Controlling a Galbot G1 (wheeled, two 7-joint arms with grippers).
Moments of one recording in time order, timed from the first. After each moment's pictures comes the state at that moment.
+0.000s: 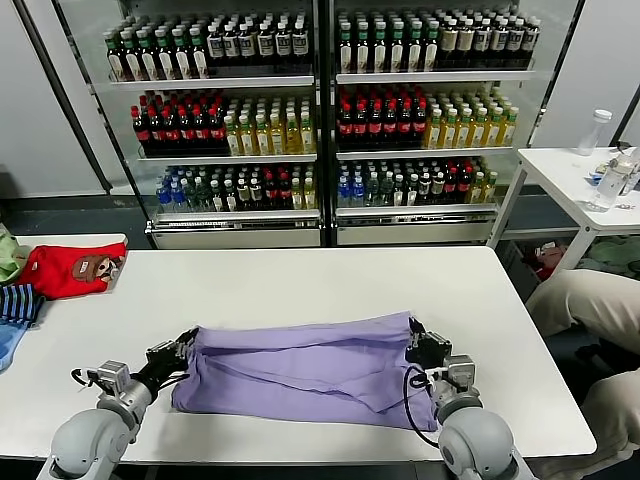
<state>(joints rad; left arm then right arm) 1.30 -1.03 -0.60 -1.78 -0.52 0.34 0.20 -1.24 1.18 0.28 2.01 0.37 -0.44 0.26</state>
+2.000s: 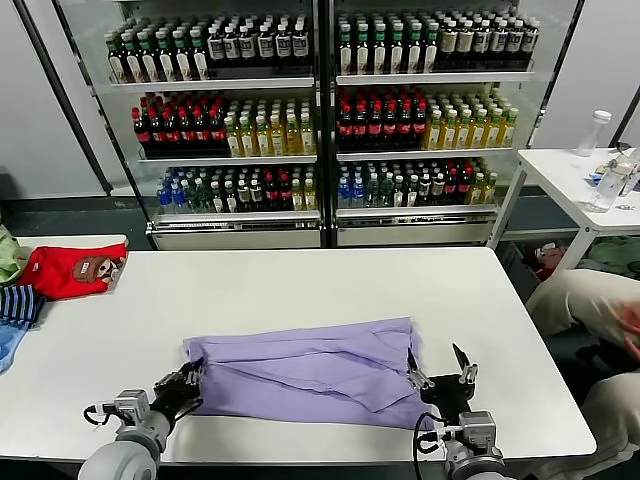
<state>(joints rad) 1.42 -1.15 -0.56 -1.92 -0.55 0.49 -0.10 -1.53 1.25 0.36 2.23 0.14 -0.41 0.28</state>
